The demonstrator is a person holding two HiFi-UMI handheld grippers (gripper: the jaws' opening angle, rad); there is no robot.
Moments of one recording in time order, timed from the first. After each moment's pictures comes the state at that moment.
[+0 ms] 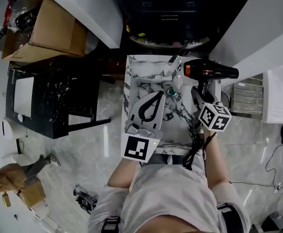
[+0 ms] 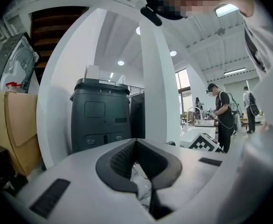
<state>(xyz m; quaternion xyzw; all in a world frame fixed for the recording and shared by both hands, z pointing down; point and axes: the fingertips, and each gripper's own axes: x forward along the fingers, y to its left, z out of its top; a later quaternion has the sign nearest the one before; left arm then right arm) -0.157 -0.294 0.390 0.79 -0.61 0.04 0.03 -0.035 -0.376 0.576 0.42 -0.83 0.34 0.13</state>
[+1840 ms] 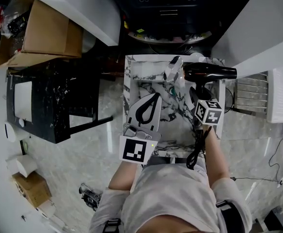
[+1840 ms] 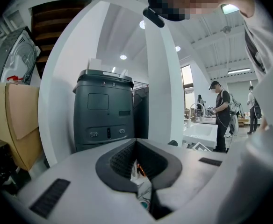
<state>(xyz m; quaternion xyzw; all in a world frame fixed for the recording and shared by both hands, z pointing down) -0.178 -0.309 0.418 0.79 -0.61 0.07 0.07 -0.047 -0.386 0.657 0.42 -0.82 0.33 0.22</state>
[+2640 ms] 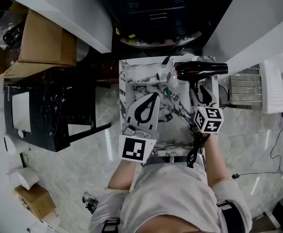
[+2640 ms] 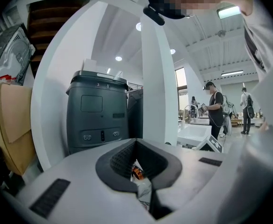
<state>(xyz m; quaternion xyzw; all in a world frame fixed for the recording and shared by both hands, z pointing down) -0.166 -0.309 0.411 0.81 -0.58 0.06 0.05 -0.026 -0.377 0.596 0.46 -0.83 0.25 0.17</state>
